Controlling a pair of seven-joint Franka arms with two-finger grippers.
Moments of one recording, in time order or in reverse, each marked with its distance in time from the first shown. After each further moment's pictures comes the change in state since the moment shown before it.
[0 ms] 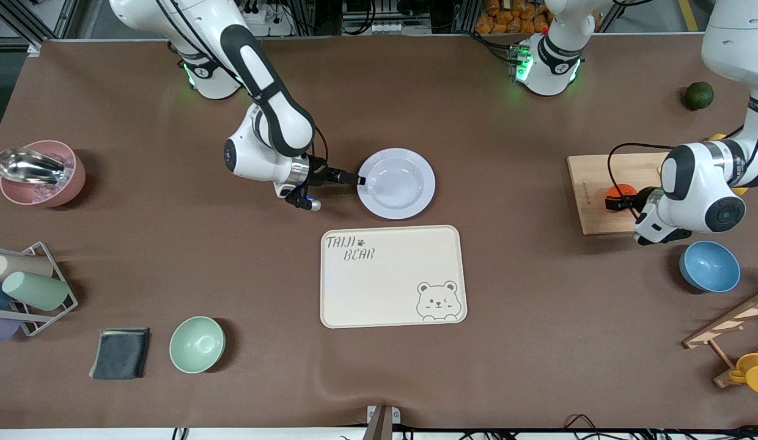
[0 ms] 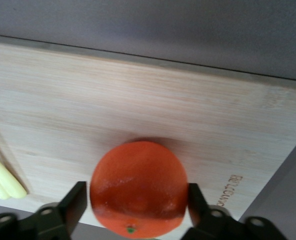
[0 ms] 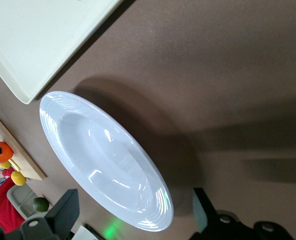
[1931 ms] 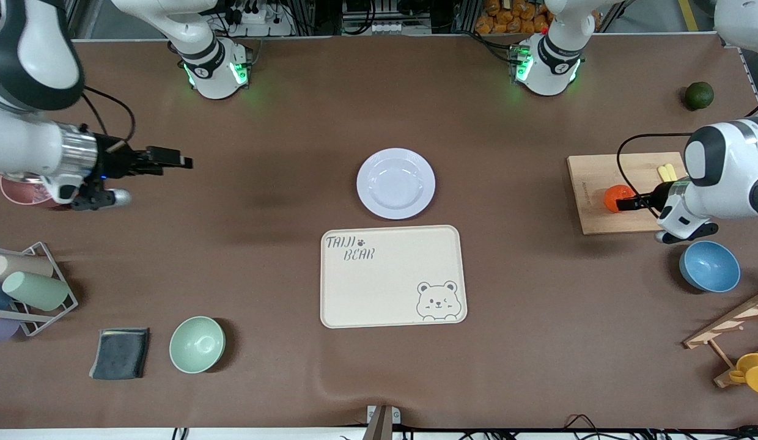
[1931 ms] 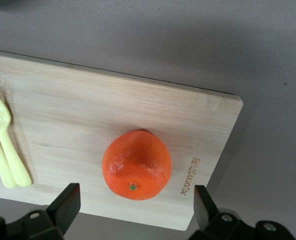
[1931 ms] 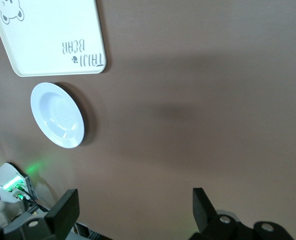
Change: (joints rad) left arm -0.001 -0.121 0.003 0.001 -0.108 -0.009 0.041; right arm -0.641 -0.388 -0.006 0.231 -1.002 -0.719 0.067
